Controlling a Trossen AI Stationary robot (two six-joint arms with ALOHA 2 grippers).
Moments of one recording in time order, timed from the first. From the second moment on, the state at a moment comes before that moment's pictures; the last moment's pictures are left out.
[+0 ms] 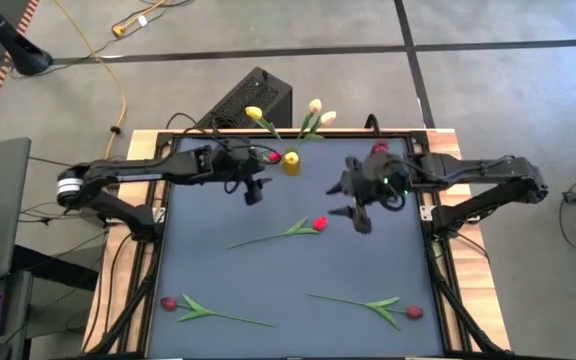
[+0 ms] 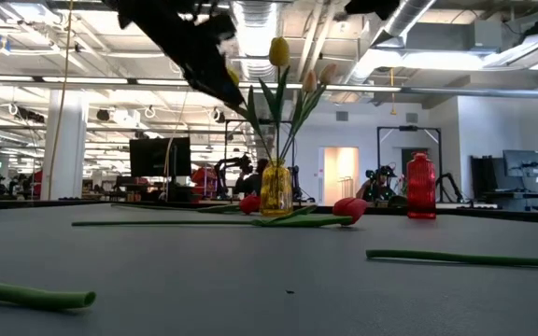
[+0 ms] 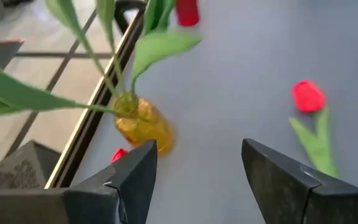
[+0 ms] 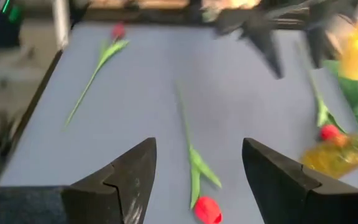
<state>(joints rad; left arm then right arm) 0.30 1.36 1.01 -0.29 -0.11 0.18 0.03 1.22 1.27 -0.66 -0.02 -0.03</state>
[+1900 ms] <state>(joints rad) 0.22 1.21 1.01 -0.41 0.05 0.23 0.64 1.93 1.24 -0.84 -0.15 0.82</state>
